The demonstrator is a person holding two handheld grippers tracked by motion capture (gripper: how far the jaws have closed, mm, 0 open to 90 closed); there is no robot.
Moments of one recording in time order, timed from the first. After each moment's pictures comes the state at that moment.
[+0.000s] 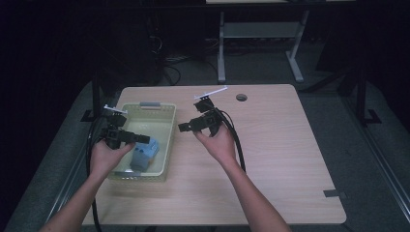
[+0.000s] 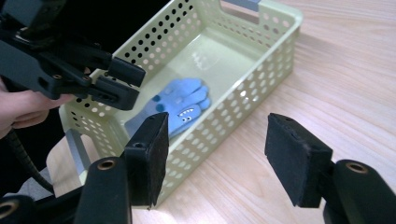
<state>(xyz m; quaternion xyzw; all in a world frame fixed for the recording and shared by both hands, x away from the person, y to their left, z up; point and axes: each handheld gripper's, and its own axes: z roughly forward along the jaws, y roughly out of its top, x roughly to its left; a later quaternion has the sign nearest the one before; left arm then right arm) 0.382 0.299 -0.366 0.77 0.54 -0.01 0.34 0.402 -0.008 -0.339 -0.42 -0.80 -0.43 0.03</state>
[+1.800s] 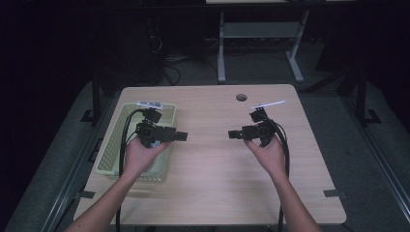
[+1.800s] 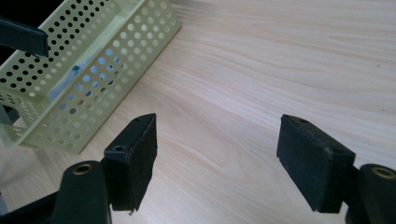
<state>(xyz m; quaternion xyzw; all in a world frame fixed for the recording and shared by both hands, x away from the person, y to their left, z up) 0.370 0.195 -0.342 0.79 0.43 -0.03 0.43 0.382 -0.148 -0.370 -0.50 -0.77 -0.41 -0.01</state>
